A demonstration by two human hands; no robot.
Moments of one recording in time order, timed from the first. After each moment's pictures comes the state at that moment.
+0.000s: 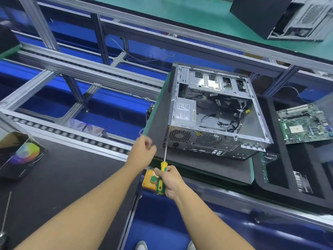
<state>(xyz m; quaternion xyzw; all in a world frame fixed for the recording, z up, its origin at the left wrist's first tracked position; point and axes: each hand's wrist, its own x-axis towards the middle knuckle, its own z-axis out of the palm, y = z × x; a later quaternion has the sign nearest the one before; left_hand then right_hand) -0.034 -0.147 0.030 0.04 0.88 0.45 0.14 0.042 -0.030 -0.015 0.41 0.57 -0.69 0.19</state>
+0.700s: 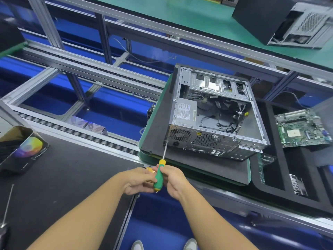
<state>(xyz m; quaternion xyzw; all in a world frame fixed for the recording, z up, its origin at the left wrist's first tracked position) 0.015 -0.169 -0.004 -0.08 0.57 0.61 0.54 0.052 -0.019 -0.009 0.36 0.50 -0.77 0.18</state>
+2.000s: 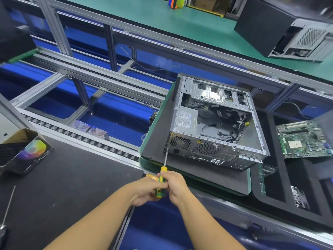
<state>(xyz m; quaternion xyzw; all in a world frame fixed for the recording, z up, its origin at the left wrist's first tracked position) 0.036 -0.143 0.011 -0.10 0.57 0.65 0.49 0.048 -0.012 -0.008 0.37 0.54 -0.74 0.16</state>
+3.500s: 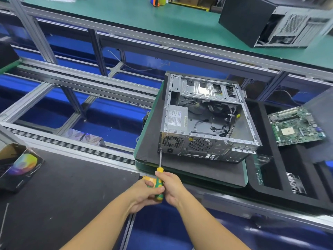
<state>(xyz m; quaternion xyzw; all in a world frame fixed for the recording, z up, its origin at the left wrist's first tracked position) 0.041 -0.140 0.004 -0.18 0.58 0.66 0.44 0.051 -0.010 -0.006 0.37 0.47 -0.78 0.19</state>
